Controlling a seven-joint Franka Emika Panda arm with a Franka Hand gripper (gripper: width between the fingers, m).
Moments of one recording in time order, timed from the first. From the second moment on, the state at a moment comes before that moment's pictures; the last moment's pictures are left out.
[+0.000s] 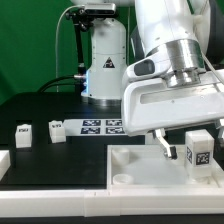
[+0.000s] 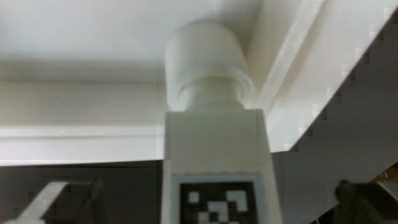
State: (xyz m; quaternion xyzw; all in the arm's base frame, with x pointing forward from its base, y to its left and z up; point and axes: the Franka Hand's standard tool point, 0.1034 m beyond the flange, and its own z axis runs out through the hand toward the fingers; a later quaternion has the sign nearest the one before) arm 0.620 0.112 0.067 -0.95 -0.06 -0.29 0.06
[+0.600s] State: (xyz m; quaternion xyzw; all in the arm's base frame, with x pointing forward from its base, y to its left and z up) arm 0.621 0.111 0.070 -0.96 -0.06 -0.26 0.07
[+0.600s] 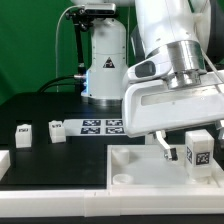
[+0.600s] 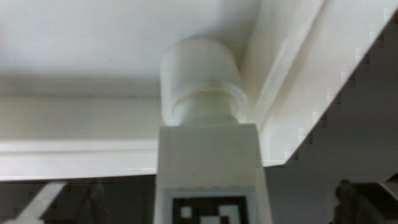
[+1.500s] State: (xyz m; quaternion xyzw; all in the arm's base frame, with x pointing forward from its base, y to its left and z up) arm 0.635 0.117 0.087 -0.99 -0.06 0.03 0.11
